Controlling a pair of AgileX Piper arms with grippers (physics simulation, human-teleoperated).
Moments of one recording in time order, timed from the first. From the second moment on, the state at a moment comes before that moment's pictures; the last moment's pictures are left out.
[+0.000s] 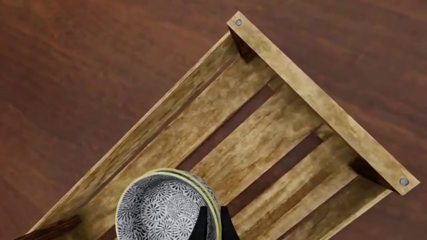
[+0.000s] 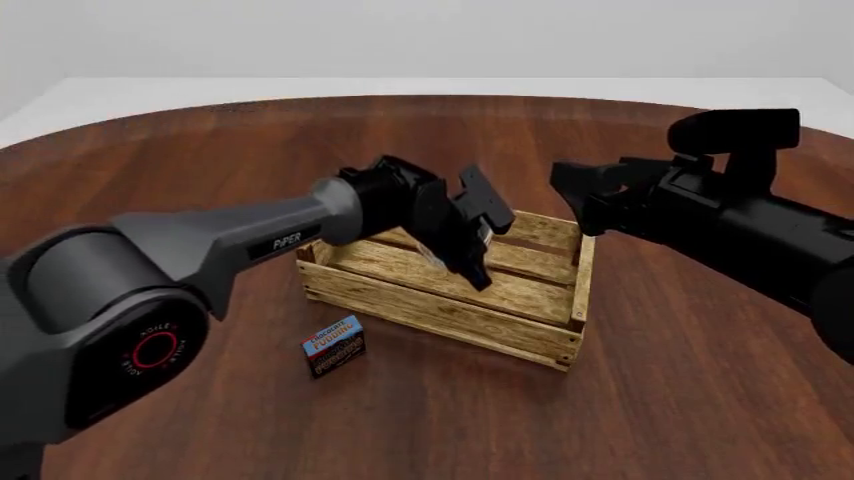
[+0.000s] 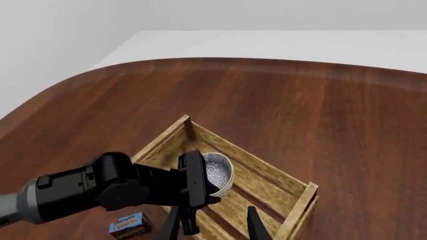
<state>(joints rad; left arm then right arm) -0.69 2.18 -1.76 0.62 0.46 0.44 1.04 -0.76 0.04 0.18</state>
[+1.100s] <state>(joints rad) -0.69 2.21 -1.74 0.60 0.46 0.45 1.02 -0.76 0.06 0.18</state>
